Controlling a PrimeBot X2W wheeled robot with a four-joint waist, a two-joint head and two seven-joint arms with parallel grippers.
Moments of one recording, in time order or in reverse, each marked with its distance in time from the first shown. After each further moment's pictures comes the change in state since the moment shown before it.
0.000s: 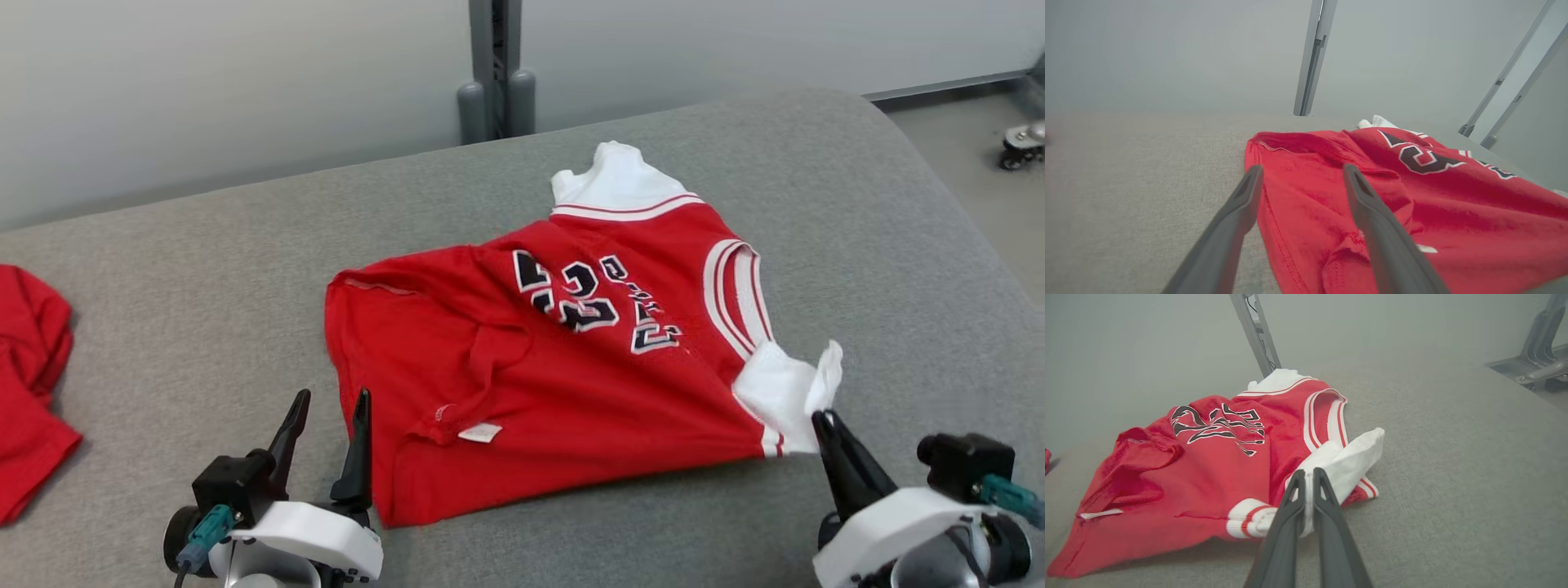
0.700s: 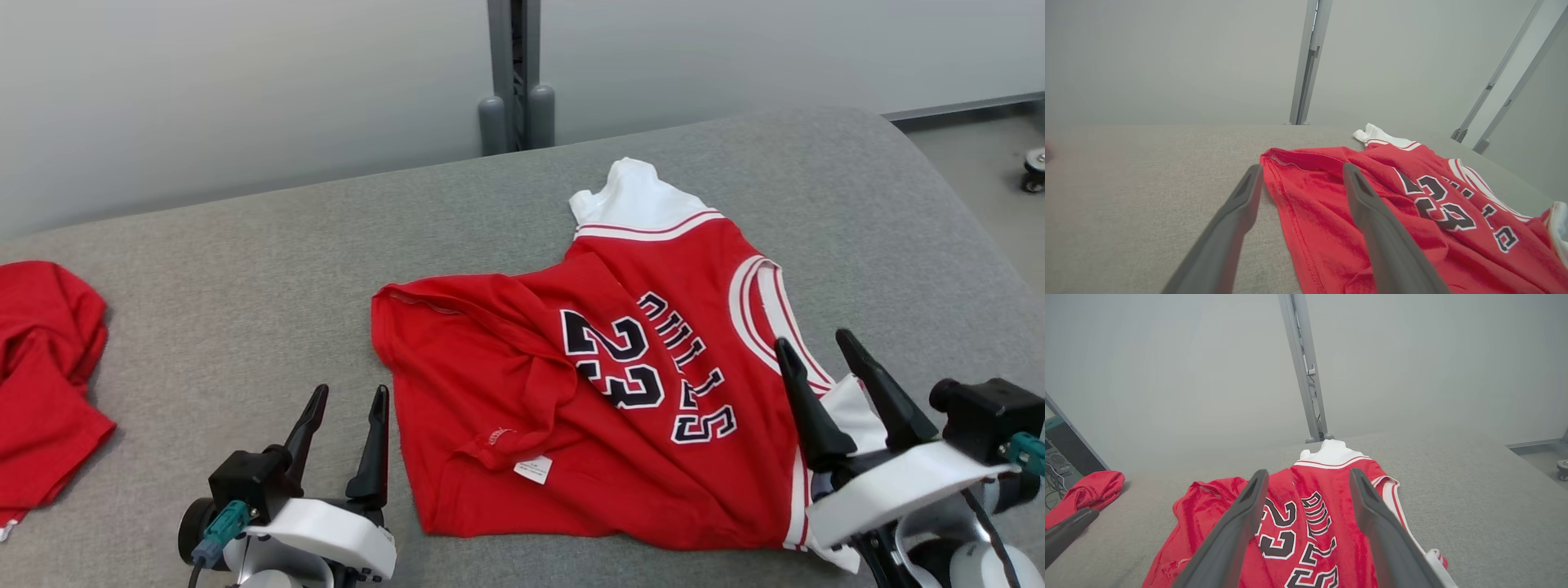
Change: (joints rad) left arm -0.013 0.000 -0.034 -0.003 -0.003 -0.007 0.000; right arm 0.042 0.000 0.033 -0.315 0.008 0.000 0.088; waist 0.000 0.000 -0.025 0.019
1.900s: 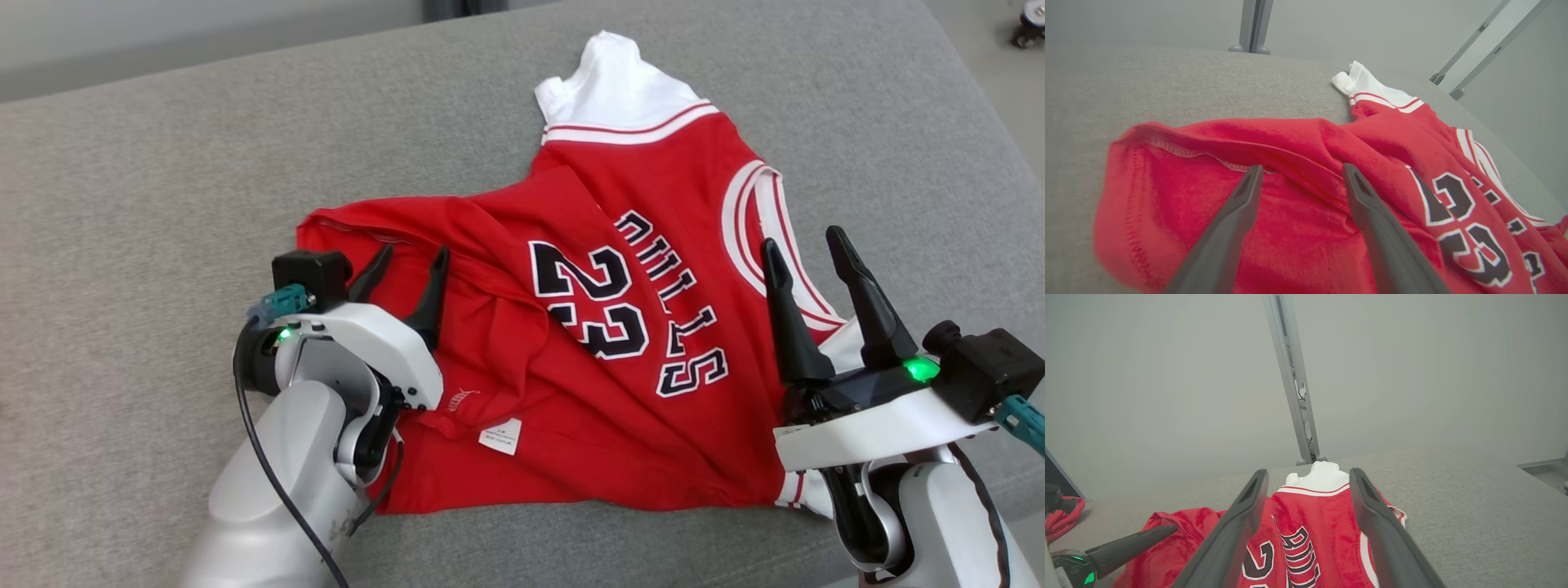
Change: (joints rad) left arm -0.453 0.000 -0.220 0.271 -0.238 0.029 0.202; right arm -0.206 0.000 0.098 0.145 0.003 0.000 -0.314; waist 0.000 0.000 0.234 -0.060
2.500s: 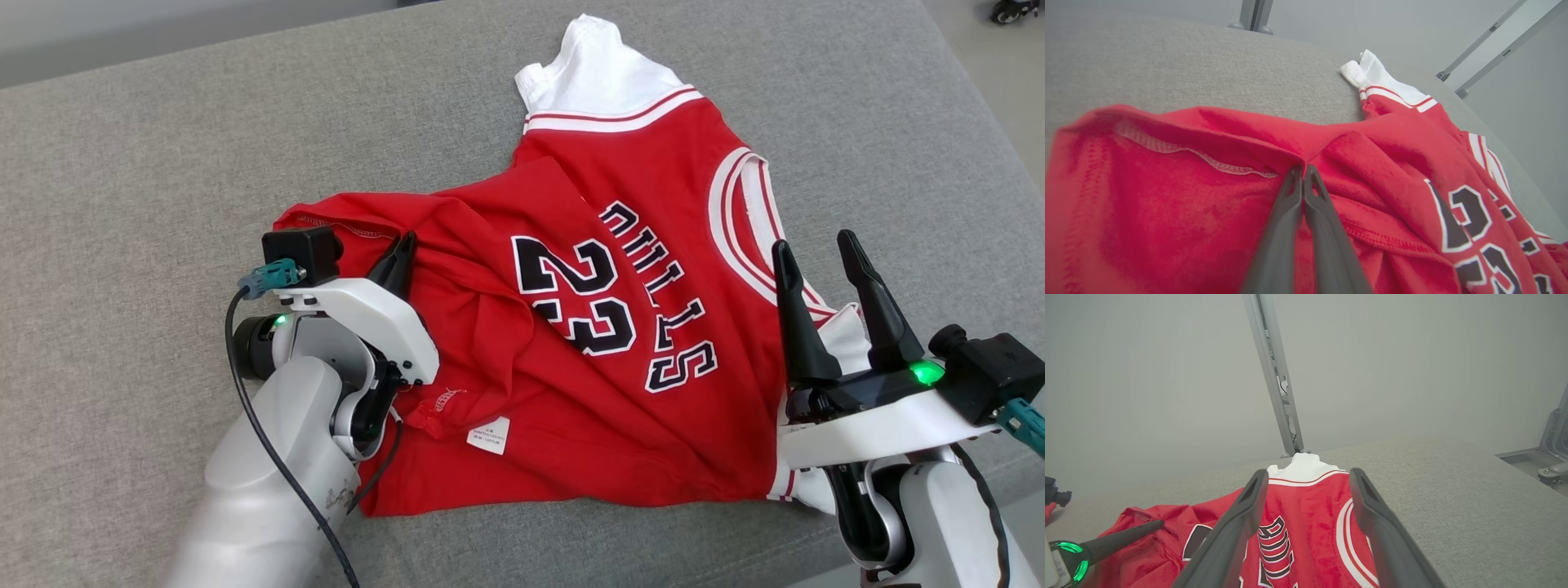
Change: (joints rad) left arm -0.097 0.000 -0.048 0.119 -0.130 0.022 0.006; right arm -0.007 0.000 -0.021 0.050 0.000 0.000 -0.043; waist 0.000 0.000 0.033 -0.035
